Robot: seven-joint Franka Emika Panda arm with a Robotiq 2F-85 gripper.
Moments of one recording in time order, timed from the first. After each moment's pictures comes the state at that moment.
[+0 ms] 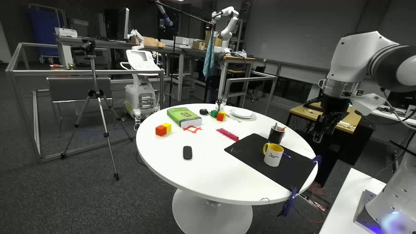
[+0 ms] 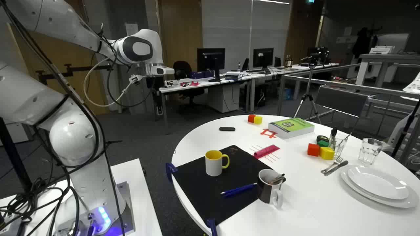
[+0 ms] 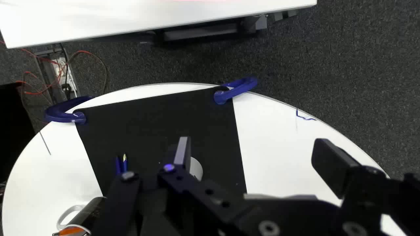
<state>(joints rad) 0.15 -0.68 0.42 -2.65 0.17 1.92 0.52</state>
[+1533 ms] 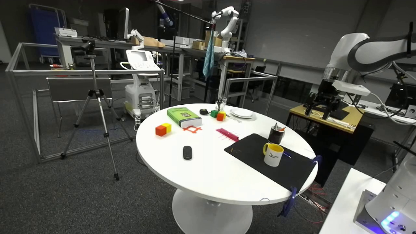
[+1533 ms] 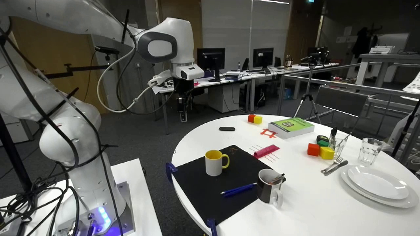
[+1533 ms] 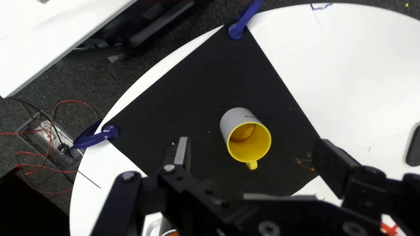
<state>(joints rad) -0.09 -0.67 0.08 -2.66 0.16 2.05 0.51</state>
